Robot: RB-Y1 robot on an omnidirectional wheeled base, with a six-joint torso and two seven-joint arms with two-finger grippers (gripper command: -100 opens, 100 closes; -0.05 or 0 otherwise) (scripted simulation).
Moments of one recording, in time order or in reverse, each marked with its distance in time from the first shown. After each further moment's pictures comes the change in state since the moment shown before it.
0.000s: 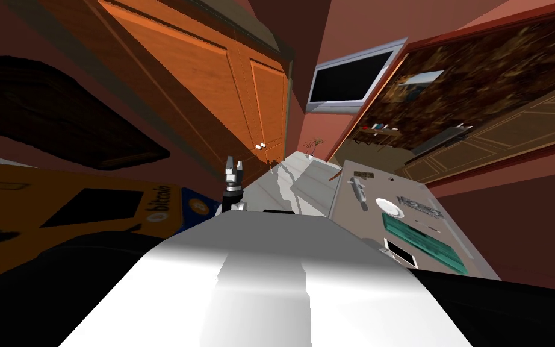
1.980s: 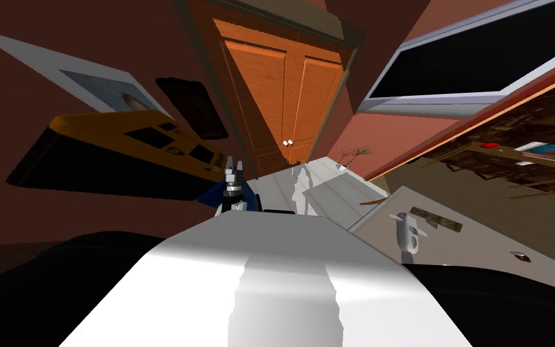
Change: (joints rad) left arm -0.001 0.000 0.000 0.000 0.000 0.000 0.000; right arm 0.225 0.105 0.145 0.042 -0.224 0.170 -0.061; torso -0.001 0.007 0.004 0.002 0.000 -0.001
